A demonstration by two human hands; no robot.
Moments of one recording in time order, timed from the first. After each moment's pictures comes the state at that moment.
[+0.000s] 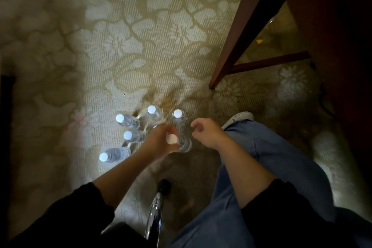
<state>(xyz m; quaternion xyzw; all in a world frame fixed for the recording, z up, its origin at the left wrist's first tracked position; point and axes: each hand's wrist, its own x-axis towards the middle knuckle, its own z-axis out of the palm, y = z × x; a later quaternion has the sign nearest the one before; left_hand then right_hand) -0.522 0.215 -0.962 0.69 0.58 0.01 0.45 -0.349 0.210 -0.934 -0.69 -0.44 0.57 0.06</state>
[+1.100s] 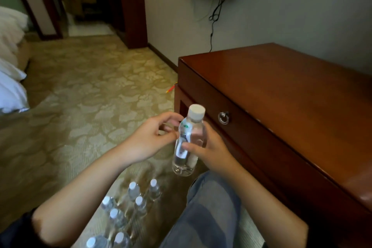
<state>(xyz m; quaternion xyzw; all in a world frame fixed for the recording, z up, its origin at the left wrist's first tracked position) -0.513 0.142 -0.607 0.80 0.27 0.24 0.48 -0.353 0.060 -0.659 -0.61 -0.54 0.31 0.50</state>
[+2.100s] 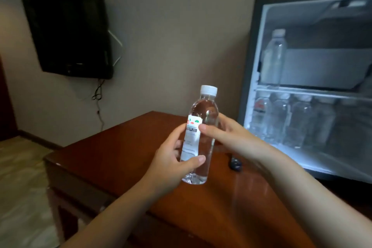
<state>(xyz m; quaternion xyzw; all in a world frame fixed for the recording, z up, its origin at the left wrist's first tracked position) -0.288 0.013 -0.488 0.78 -0.06 0.26 0.57 -0.205 -0.126 -0.430 -0.71 -0.40 0.12 0.57</state>
